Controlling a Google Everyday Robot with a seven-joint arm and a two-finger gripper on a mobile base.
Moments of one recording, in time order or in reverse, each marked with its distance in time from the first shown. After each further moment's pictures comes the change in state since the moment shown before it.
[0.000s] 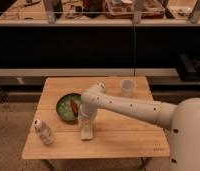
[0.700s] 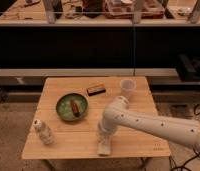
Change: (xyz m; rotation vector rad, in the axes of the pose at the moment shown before) arm -0.105 0.079 -0.025 -0.044 0.017 0.189
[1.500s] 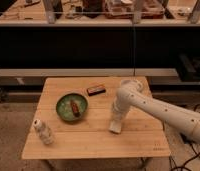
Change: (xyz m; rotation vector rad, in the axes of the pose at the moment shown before) arm 0.114 0.082 -0.022 -0.077 0.081 0.194
